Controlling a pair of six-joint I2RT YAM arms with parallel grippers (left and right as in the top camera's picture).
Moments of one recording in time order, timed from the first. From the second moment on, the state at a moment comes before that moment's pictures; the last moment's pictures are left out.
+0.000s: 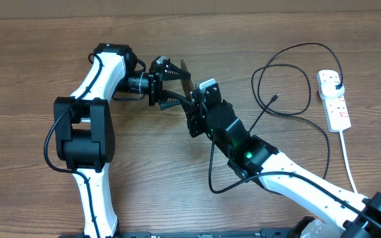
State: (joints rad) left arm -0.10 2.26 1.77 -1.46 1.51 -0.07; right arm 0.77 1.45 0.83 0.22 0.19 0.25
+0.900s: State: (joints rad) left arm -0.09 2.26 1.77 -1.46 1.53 -0.07; right arm 0.77 1.48 0.83 0.30 0.29 0.26
